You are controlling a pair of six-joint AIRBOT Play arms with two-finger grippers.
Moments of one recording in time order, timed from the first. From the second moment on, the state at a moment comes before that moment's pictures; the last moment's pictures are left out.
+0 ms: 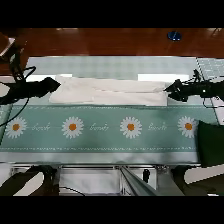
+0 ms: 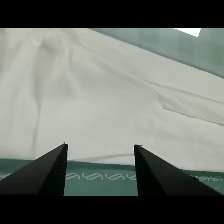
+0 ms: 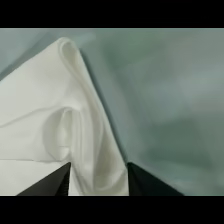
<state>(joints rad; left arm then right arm) 0.08 -1.05 0.83 0.97 -0.74 -1.39 -0.34 -1.72 1.18 -0.71 1.06 1.32</state>
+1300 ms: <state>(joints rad) -0.60 -1.57 1.27 0.76 -0.71 -1.39 -0.25 -0.69 0.92 -1.01 1.33 1.41</state>
